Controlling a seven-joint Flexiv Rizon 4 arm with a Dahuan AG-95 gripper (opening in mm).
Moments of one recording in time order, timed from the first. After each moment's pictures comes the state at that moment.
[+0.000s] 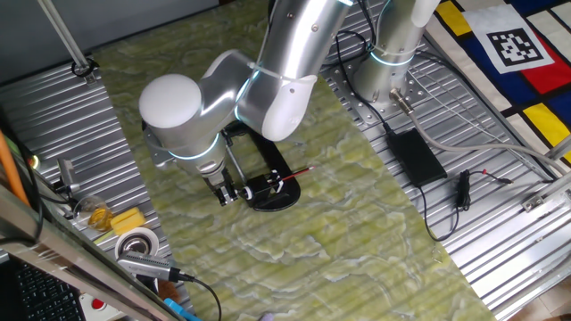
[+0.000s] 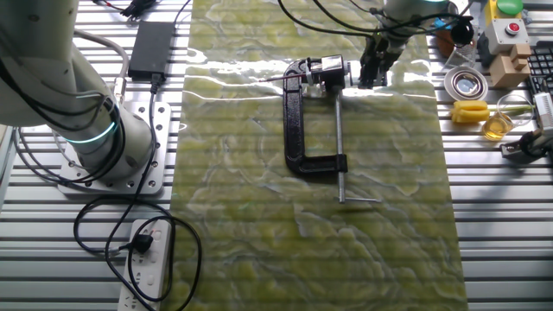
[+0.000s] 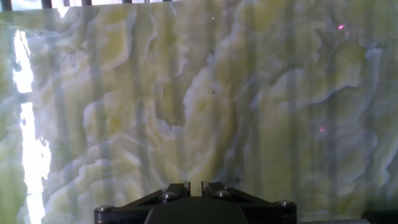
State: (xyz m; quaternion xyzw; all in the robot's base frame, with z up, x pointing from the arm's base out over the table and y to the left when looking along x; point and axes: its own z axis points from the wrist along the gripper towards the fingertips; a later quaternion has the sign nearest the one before) arm 0.555 0.139 0.045 -0.03 -1.00 -0.01 0.06
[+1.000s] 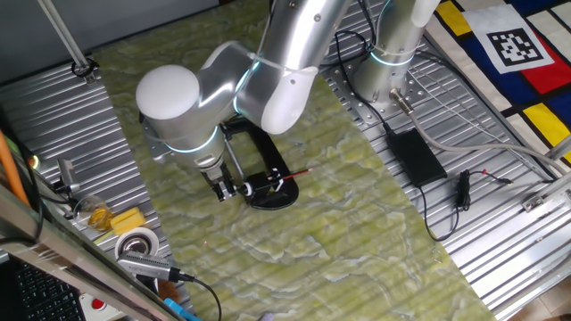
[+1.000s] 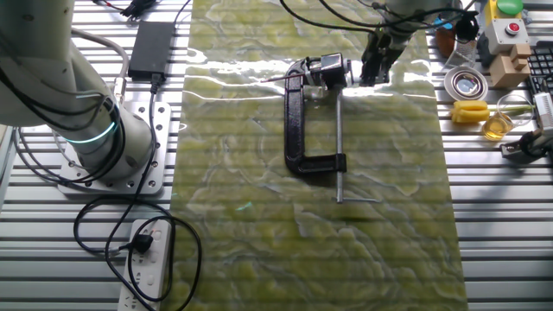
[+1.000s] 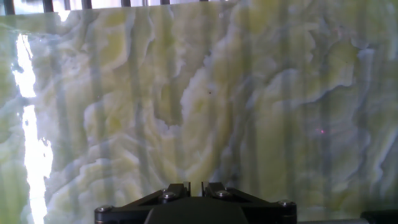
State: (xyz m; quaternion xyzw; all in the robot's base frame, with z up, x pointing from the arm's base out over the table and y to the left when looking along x) arm 0.556 0.136 0.063 -0.03 -1.00 -0.01 0.06
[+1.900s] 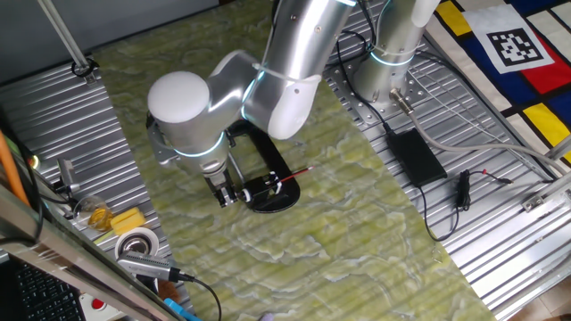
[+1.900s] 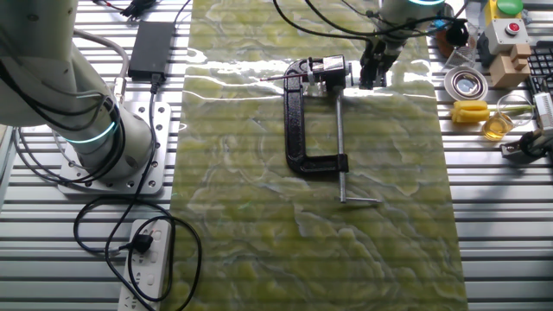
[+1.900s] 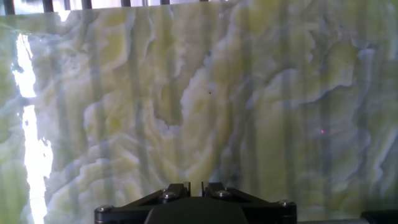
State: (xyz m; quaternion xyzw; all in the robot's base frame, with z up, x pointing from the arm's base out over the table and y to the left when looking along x) arm 0.562 0.144 0.033 -0.03 -1.00 -0.02 0.03
